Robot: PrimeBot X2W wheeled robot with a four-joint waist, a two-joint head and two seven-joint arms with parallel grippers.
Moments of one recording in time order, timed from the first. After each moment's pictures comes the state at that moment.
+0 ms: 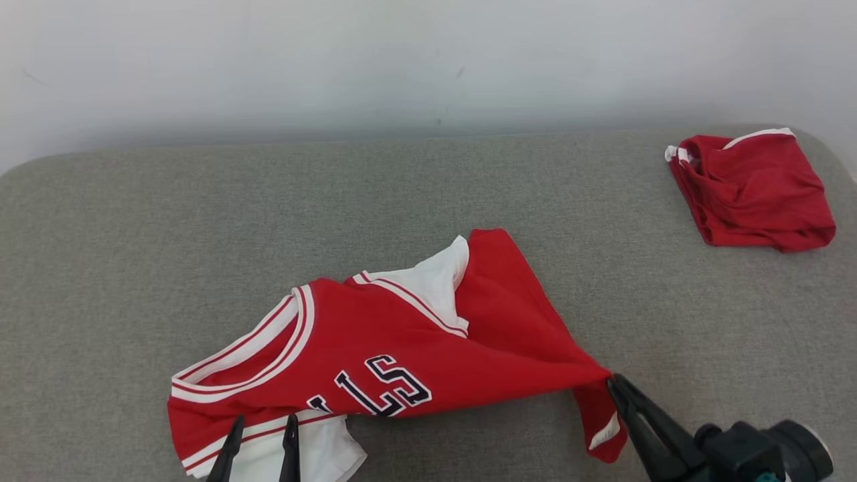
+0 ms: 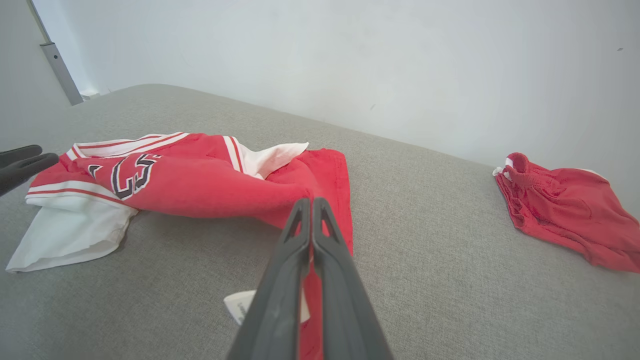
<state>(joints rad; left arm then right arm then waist) 0.07 0.05 -0.10 0.18 -0.19 -0.08 -0.26 0.17 -0.32 0.21 -0.31 0.13 0.13 0.12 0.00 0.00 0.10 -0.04</state>
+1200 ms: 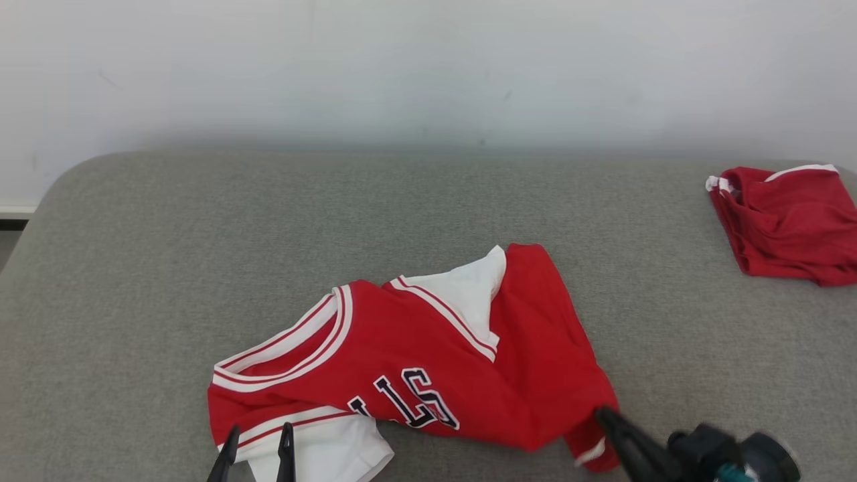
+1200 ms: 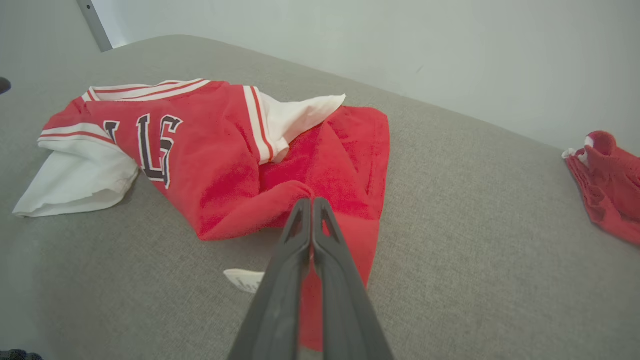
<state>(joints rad) 0.09 0.05 -0.09 0.19 -0.21 -0.07 -0.26 0.03 -0.42 0.31 -0.04 0.22 0.13 0.06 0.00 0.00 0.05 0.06</state>
